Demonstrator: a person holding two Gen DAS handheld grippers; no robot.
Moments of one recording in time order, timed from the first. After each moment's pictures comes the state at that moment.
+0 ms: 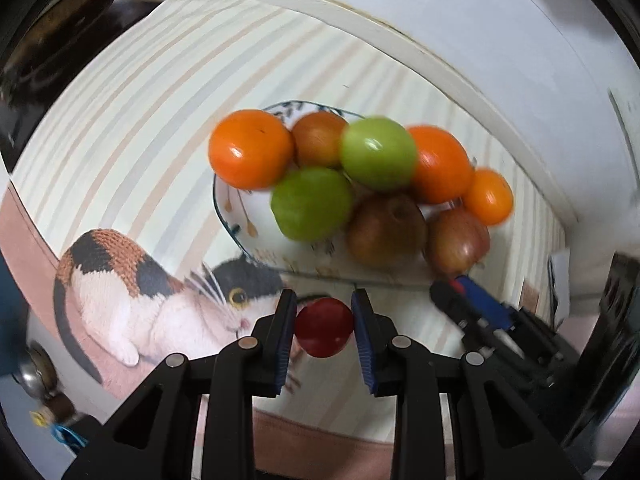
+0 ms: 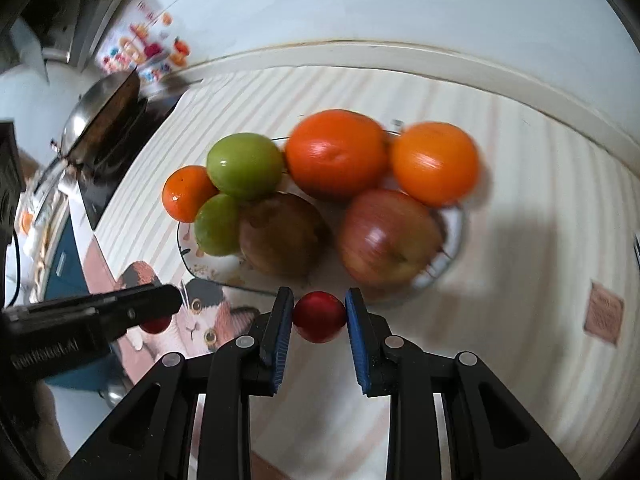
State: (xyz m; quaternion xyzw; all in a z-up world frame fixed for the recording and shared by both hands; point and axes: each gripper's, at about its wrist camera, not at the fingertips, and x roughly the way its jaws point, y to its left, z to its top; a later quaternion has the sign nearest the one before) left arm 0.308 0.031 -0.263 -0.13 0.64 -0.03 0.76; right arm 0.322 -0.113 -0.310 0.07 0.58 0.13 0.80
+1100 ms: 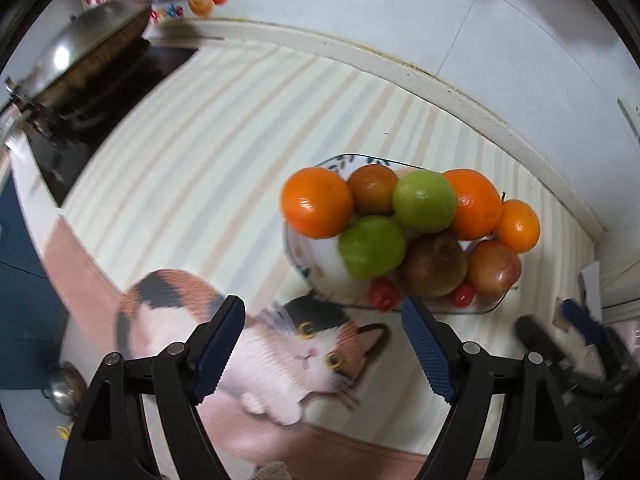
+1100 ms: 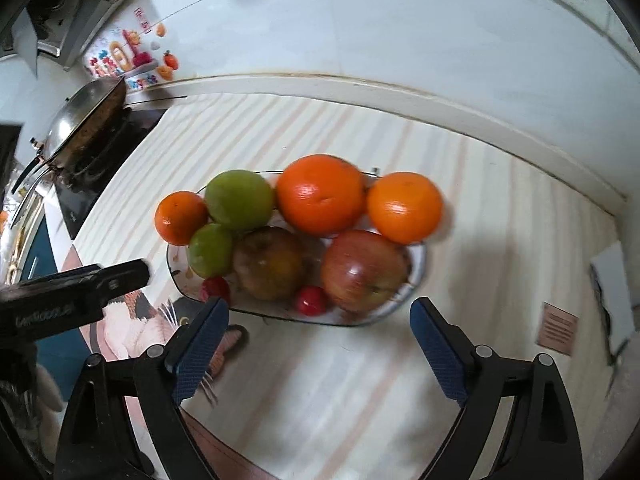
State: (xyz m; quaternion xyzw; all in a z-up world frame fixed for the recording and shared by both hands) left arm 0.314 0.061 -0.220 -0.05 0.60 0.02 0.80; right arm 0.308 -0.125 -0.254 0.05 0.56 0.07 0.83
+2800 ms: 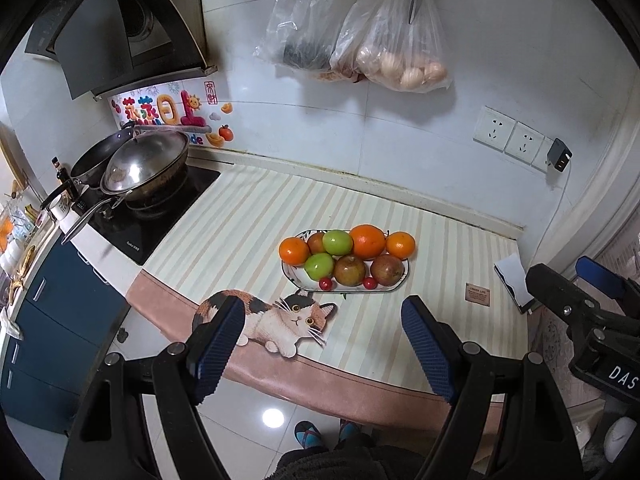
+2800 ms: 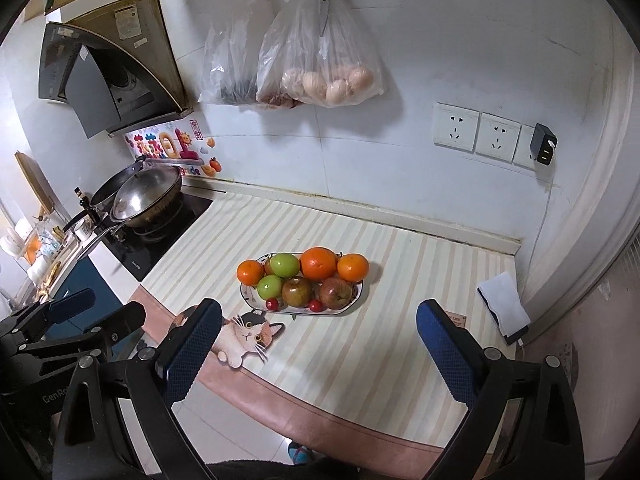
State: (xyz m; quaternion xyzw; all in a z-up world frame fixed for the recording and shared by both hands) left arm 0.139 0.004 0.004 0.00 0.45 -0.01 0.89; right arm 0.127 -0.167 0.021 0.06 0.43 0.06 0.90
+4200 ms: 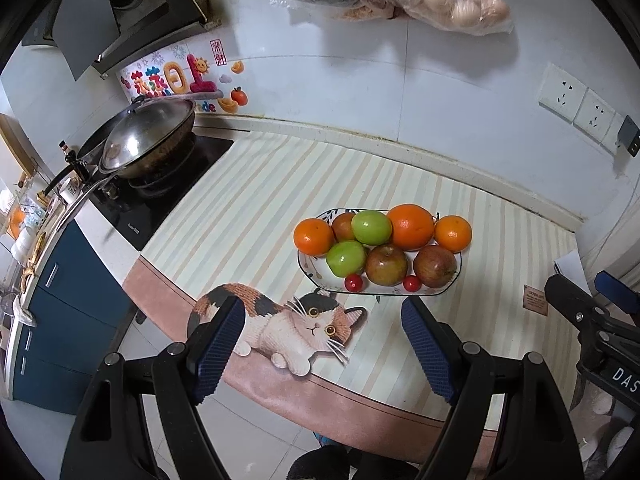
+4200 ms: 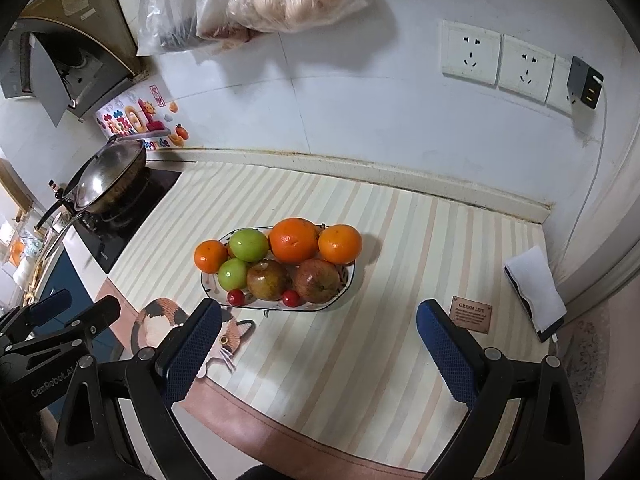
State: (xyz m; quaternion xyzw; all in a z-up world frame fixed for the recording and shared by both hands) left arm 0.219 -0.003 -0.091 0.03 0.50 0.05 0.86; right arm 0.226 -0.185 -0.112 0.07 0.49 0.05 0.87
